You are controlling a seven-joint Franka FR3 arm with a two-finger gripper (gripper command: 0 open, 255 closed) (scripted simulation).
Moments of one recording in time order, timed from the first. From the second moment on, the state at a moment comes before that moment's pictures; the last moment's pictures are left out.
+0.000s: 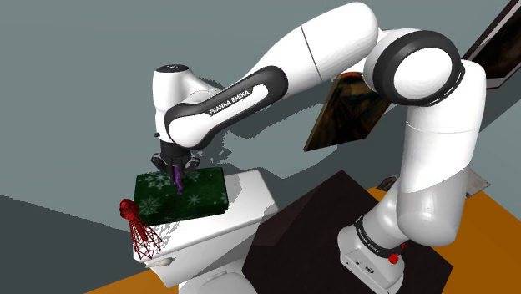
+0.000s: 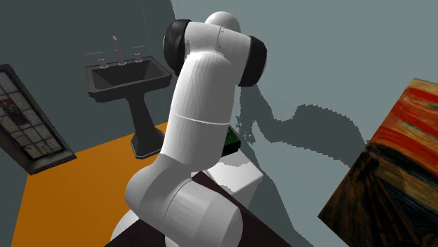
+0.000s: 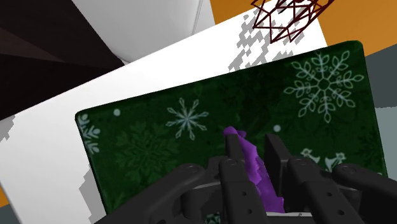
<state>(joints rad) 0.29 0.51 0.43 -1.83 -0.05 2.28 1.32</state>
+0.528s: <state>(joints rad) 0.29 0.52 0.43 -1.83 -0.05 2.29 1.32</state>
